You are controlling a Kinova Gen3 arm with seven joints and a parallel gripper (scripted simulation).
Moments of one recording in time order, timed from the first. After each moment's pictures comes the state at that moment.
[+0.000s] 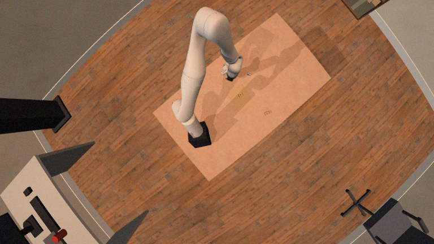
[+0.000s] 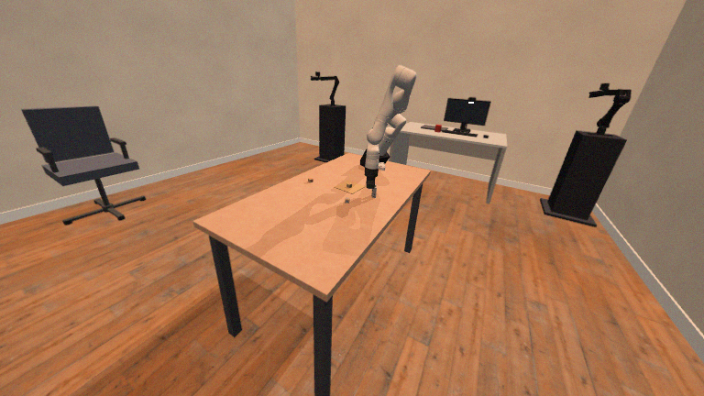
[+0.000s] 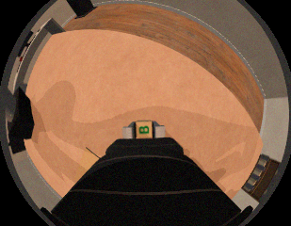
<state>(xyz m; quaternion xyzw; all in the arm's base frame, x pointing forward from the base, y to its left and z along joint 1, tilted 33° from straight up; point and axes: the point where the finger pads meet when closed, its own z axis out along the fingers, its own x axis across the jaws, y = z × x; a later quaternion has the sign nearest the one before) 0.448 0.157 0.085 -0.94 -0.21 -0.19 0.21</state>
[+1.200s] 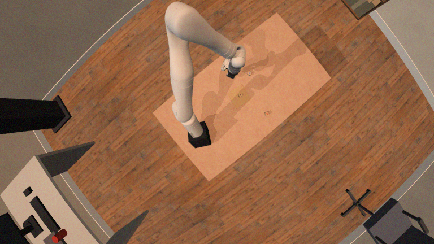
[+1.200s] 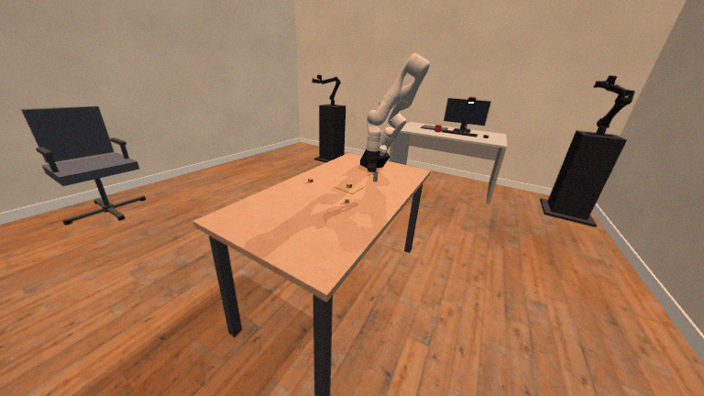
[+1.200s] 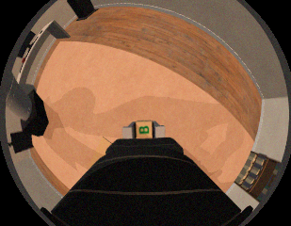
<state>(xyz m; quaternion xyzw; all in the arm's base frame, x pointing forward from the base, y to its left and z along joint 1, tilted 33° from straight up) 0.421 0.110 0.169 -0.94 -0.21 -0.19 0.21</state>
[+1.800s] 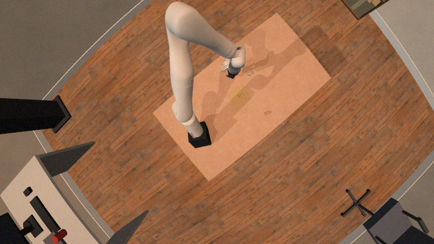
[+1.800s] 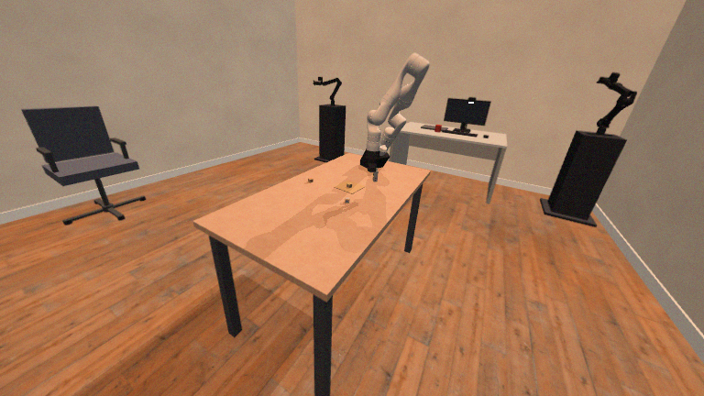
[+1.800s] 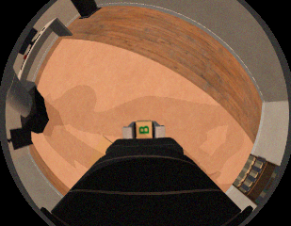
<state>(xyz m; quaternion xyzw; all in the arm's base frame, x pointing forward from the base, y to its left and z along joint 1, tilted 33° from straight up) 0.420 0.109 0.168 -0.93 -0.22 -0.19 0.20</state>
